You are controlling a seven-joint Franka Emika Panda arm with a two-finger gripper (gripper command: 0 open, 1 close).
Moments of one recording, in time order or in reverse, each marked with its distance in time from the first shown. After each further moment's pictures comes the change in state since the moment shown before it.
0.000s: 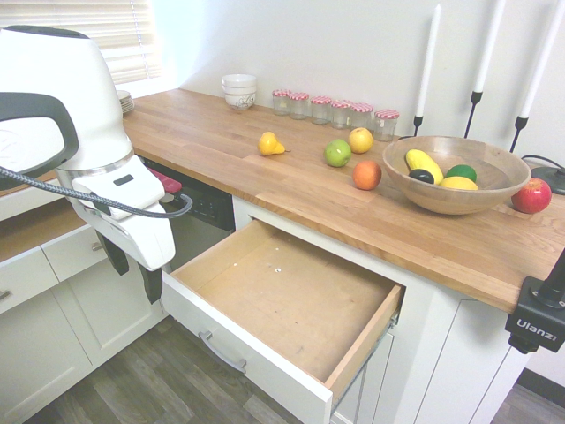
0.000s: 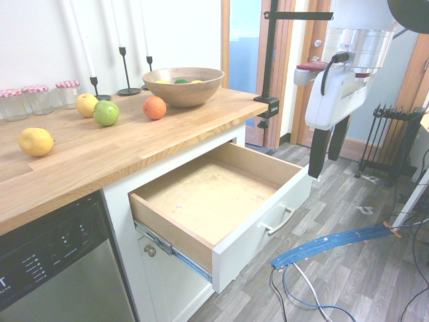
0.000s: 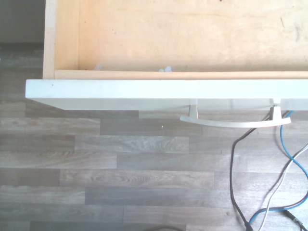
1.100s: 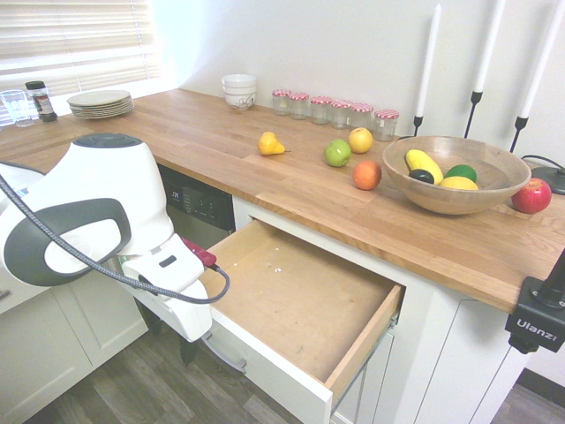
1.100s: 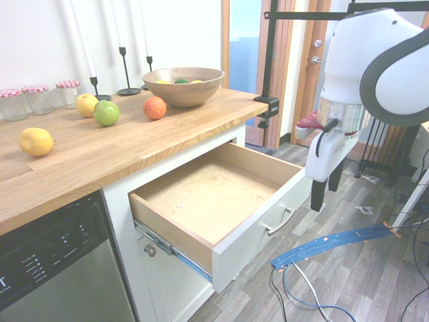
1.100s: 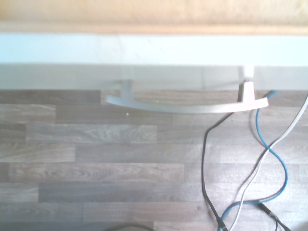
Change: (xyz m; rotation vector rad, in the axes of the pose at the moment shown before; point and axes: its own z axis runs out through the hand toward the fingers) arm 0.037 0.036 0.122 -0.081 0.020 0.003
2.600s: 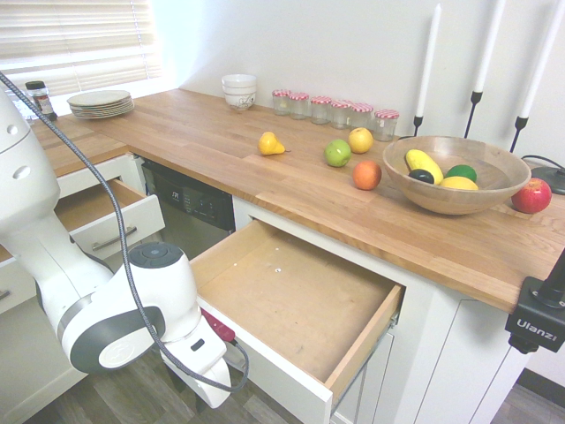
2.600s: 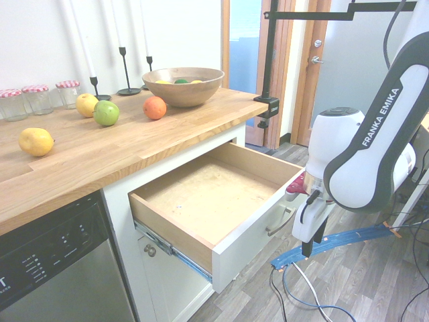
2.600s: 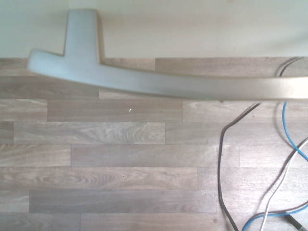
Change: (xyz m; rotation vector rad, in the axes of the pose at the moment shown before) arm 0.003 -0.007 0.137 0.020 -0.026 0.001
